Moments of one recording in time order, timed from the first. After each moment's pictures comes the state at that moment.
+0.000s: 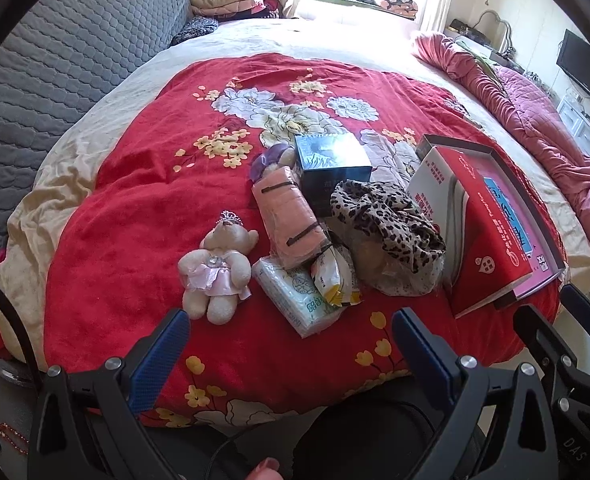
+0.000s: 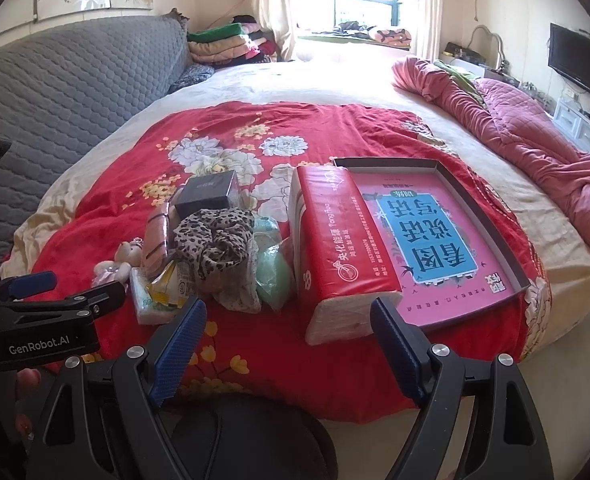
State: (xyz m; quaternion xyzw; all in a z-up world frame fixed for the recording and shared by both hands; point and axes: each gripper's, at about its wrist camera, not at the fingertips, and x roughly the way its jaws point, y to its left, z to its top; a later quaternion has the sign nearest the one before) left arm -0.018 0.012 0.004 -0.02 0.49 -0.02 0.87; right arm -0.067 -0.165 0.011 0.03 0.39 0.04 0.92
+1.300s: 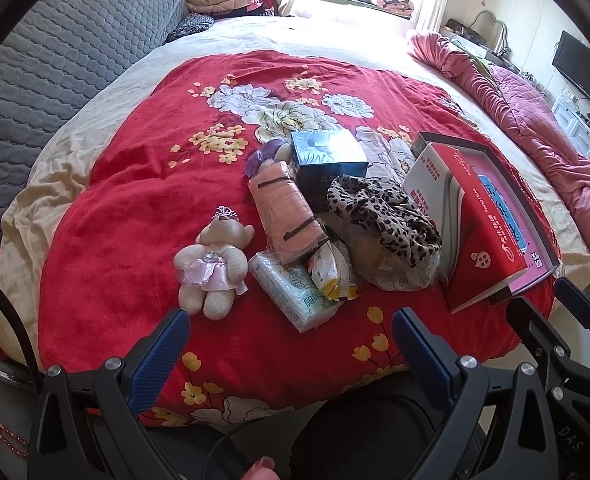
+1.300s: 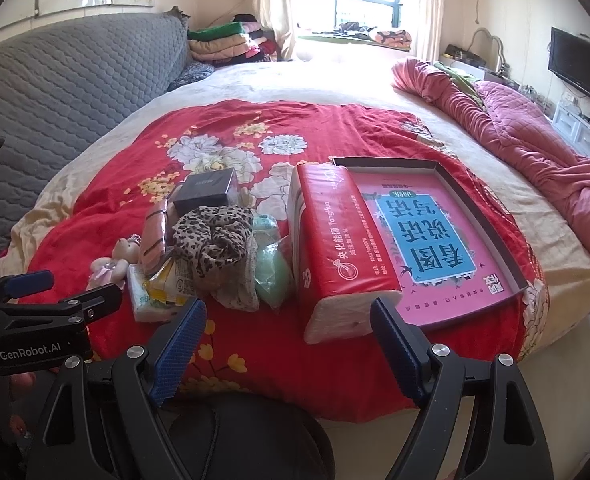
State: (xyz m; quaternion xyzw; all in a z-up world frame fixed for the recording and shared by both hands) left arm -0.022 0.015 0.002 -0.03 0.50 -0.03 0.87; right arm -0.065 -0.162 0.011 0.02 0.39 0.04 0.92
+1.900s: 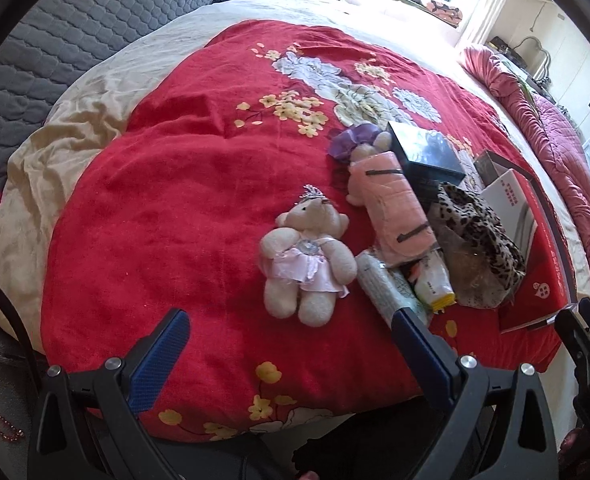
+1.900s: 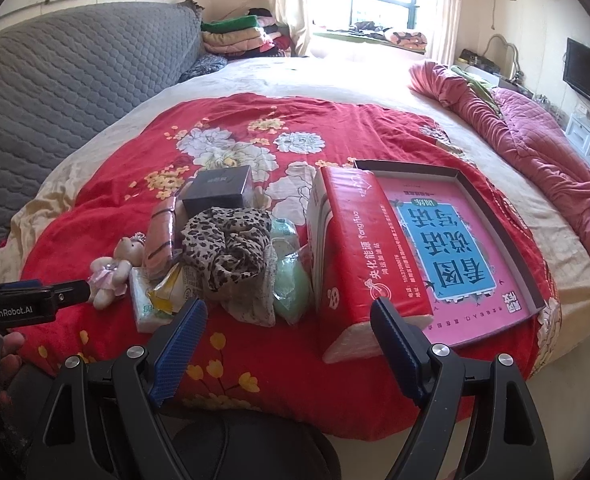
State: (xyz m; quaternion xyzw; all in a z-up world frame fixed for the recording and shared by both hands) left arm 0.001 0.101 -0.037 -0.10 0.53 0.02 0.84; right arm -0.038 -0.143 0.000 0.00 0.39 0.06 0.92
